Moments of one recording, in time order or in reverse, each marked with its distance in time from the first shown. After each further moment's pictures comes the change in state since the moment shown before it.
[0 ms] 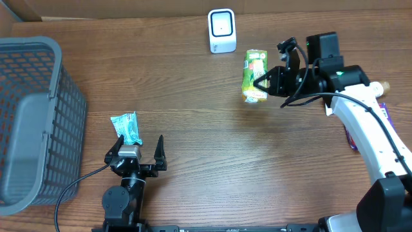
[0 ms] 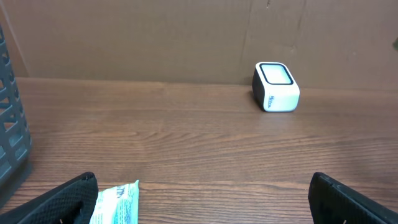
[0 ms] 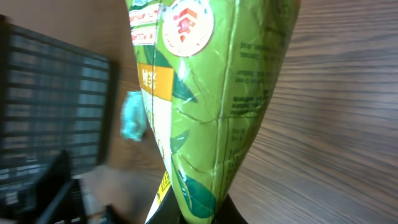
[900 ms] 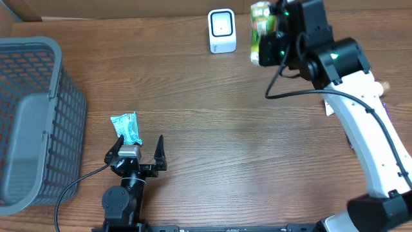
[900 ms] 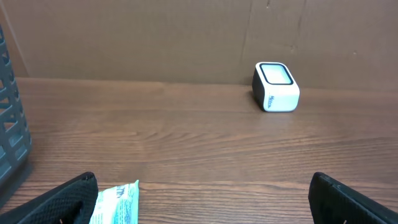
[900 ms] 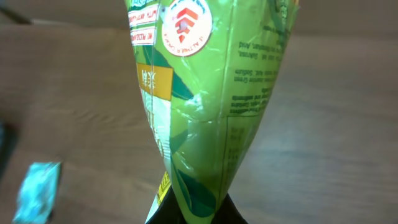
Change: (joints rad) left arm 0.000 0.000 0.000 0.000 0.000 0.000; right arm 0.196 0.086 0.533 -0.228 0.678 -0.032
